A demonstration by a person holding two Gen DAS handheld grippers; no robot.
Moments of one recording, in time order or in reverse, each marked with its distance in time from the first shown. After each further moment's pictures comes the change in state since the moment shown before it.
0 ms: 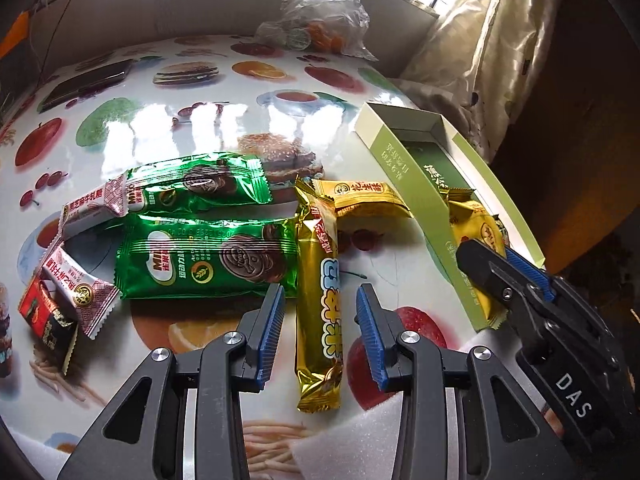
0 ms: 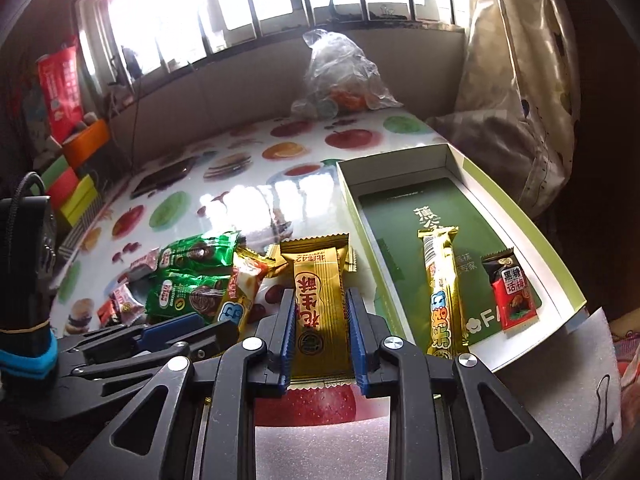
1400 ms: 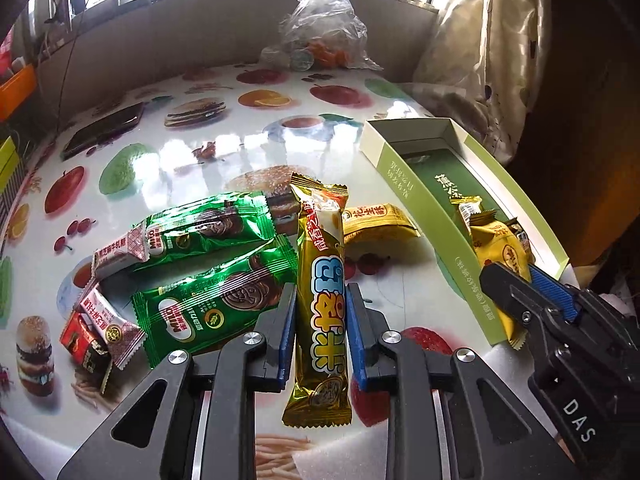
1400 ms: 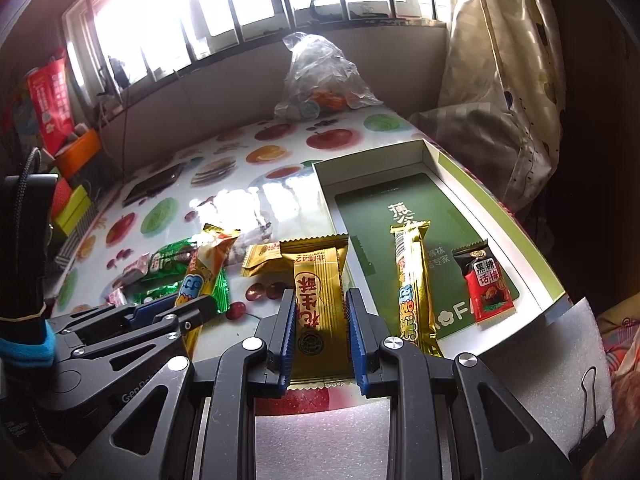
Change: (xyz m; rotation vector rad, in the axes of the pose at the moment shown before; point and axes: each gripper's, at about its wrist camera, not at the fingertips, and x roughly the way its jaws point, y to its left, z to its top) left arm -0.012 -0.024 0.013 0.083 -0.048 0.146; right arm -0.009 -0.017 -0.001 0.037 0.006 -0.016
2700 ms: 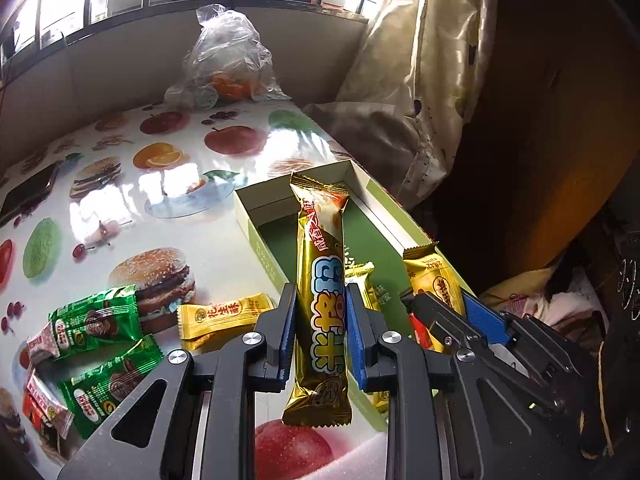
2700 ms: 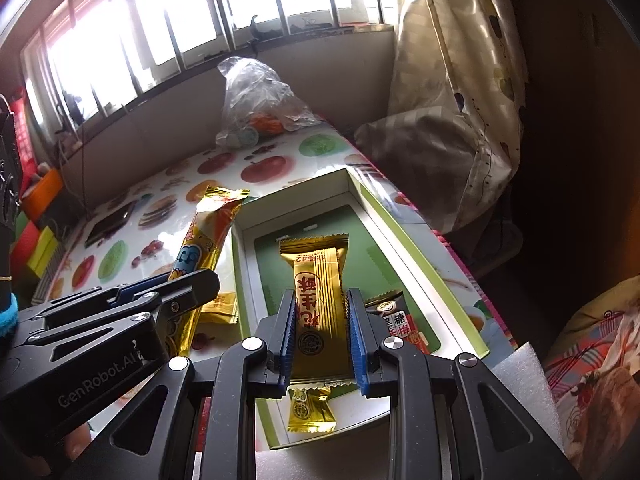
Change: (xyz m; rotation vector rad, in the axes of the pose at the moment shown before) left arm 0.014 -0.082 0.064 0.074 -0.029 -0.197; right arm -0.001 -0.070 0.036 0.090 -0.028 -0.100
